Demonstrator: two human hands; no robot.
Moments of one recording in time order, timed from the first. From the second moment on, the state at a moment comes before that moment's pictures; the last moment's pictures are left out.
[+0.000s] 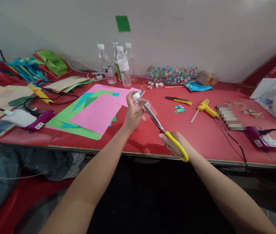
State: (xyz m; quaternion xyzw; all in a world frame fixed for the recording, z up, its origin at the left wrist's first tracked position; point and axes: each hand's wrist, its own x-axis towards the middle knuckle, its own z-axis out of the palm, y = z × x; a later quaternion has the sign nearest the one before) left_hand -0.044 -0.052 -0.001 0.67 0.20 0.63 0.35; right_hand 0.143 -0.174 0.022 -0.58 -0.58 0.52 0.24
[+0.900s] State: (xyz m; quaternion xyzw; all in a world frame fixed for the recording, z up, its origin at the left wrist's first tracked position) left_hand -0.045 -0.056 -0.006 0.73 0.21 0.59 0.28; right_hand 0.148 -0.176 0.029 -0.58 -0.59 0.51 0.23
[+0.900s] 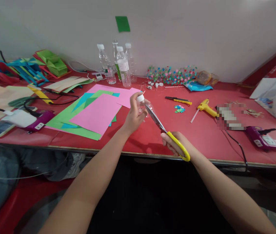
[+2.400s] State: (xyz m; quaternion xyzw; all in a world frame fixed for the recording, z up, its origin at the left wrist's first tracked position) left_hand -0.056 -0.054 -0.002 0.78 0.23 0.55 0.20; right_hand 0.150 -0.174 0.027 -0.61 -0.58 0.50 0.20
